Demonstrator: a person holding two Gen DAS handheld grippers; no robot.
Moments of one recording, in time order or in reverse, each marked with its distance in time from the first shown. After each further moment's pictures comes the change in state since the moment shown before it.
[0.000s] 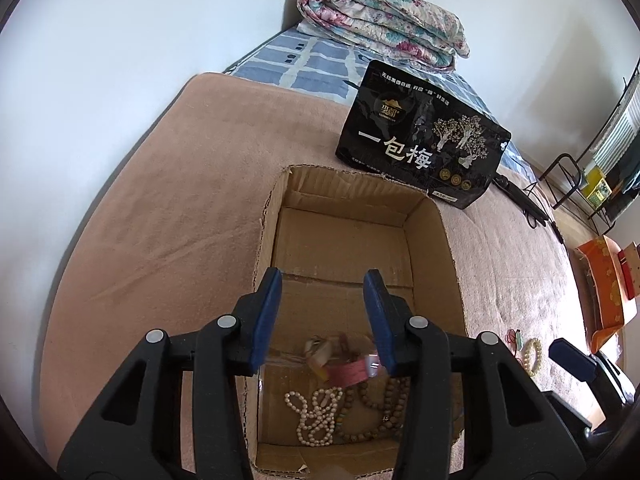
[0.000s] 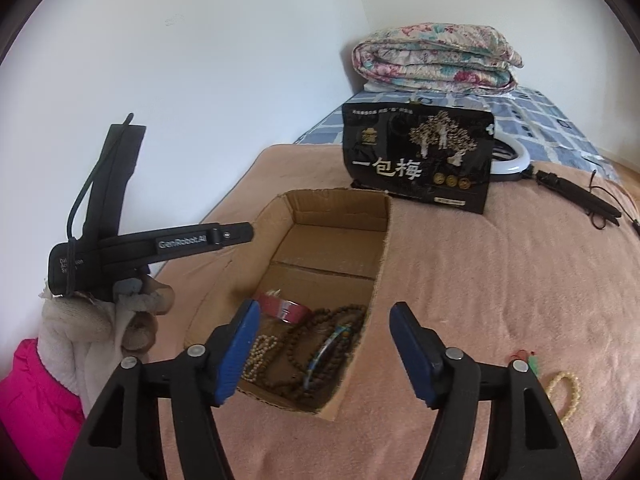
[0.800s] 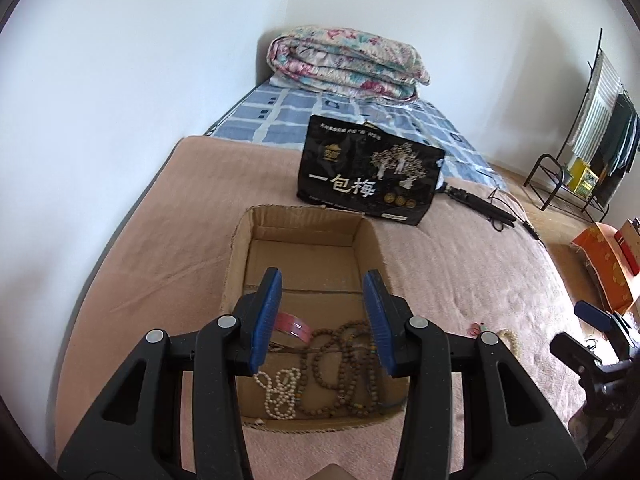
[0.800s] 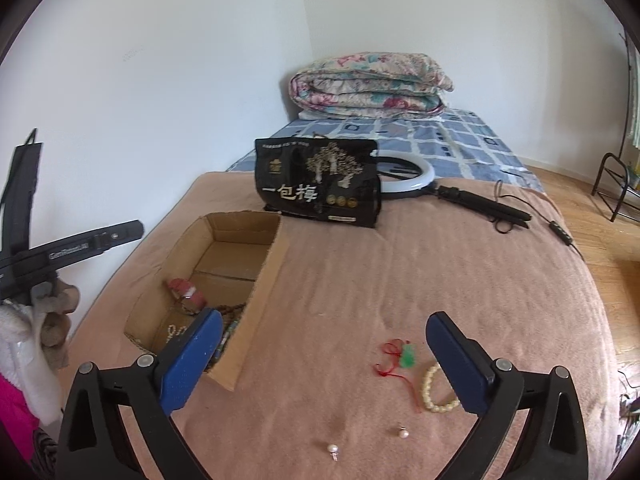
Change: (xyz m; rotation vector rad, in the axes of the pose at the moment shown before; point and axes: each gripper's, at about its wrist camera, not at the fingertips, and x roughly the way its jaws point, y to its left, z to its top) left arm -0.082 -0.059 -0.033 0.120 -0.182 -0.009; right arm -0.079 -0.067 -0.015 0.022 -0.096 -0.214
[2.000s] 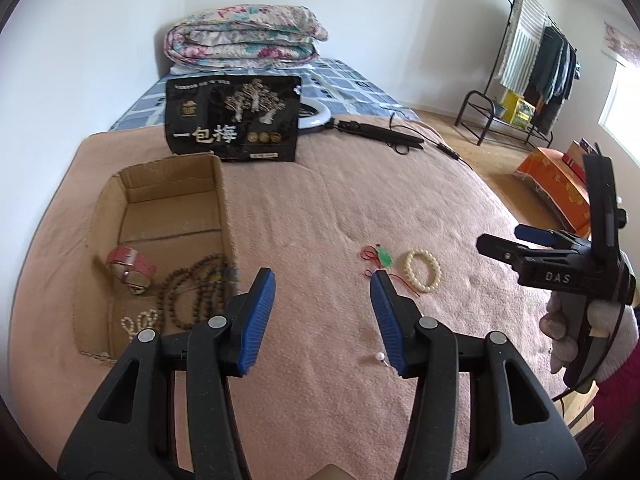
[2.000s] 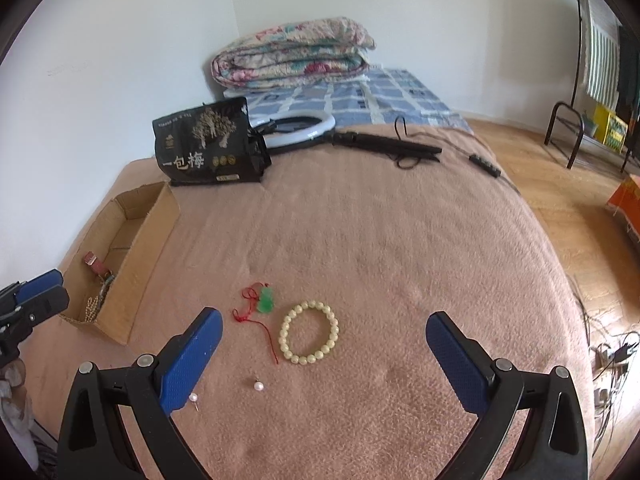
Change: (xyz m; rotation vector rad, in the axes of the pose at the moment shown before) left arm 0.000 -0.127 -0.078 0.220 0.098 -0.203; right arm 0.002 -0.129 -0.046 0.136 0.120 -0.126
